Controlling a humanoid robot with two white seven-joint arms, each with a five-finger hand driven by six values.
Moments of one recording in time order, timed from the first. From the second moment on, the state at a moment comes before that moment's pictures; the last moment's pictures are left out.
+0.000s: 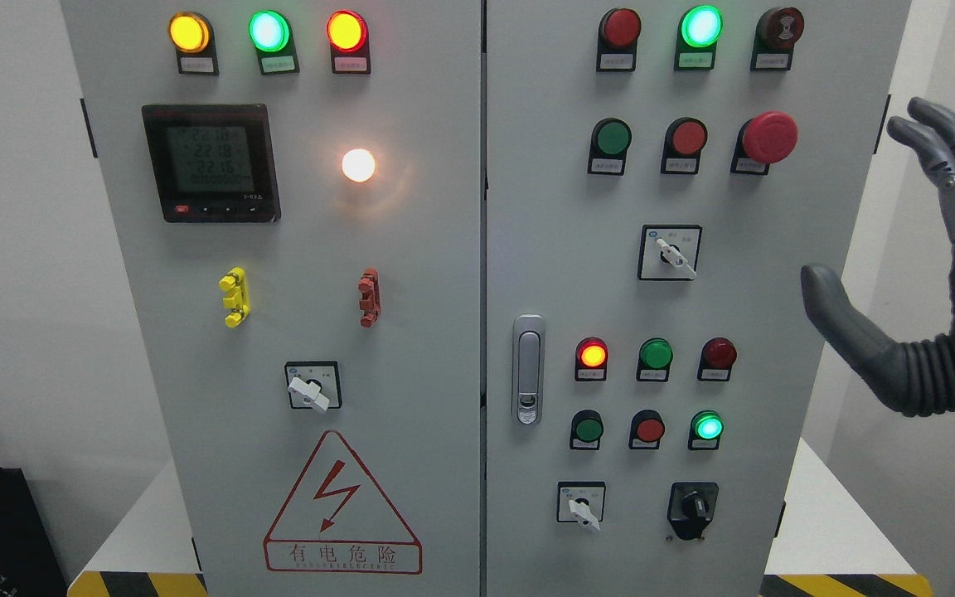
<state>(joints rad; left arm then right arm) 0.04 -0.09 0.00 0.00 0.00 -0.09 0.11 -0.56 -0.41 -0.04 -2.08 0.59 0.01 -0.03</state>
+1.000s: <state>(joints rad) 0.04 -0.09 0.00 0.00 0.00 -0.09 0.11 -0.57 -0.41 -0.01 -2.08 0.59 0.03 -0.03</state>
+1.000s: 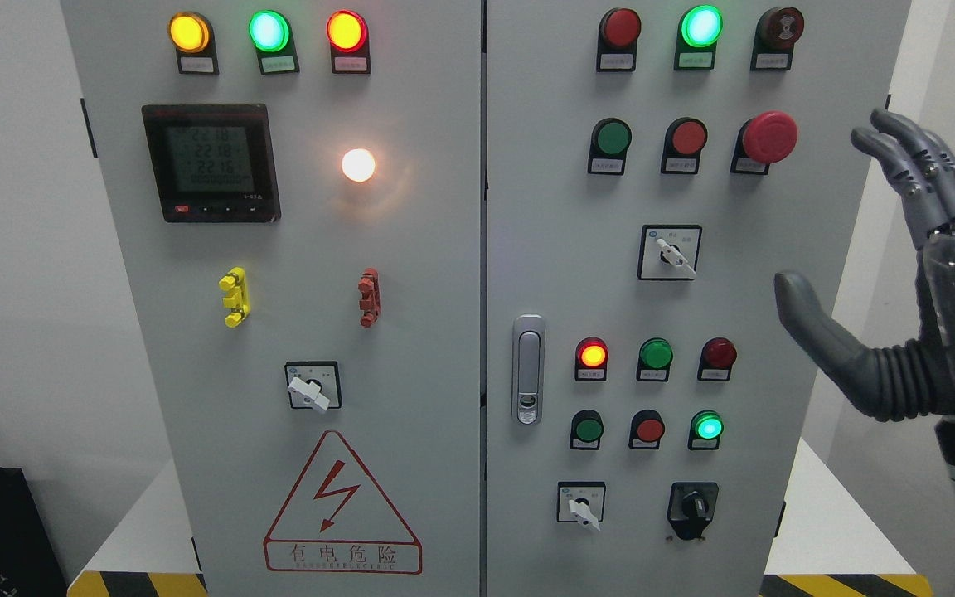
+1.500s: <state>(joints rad) 0.04 -0.09 0.00 0.00 0.00 -0.08 0.11 -0.58 -0.39 -0.02 -2.08 0.59 0.05 -0.04</state>
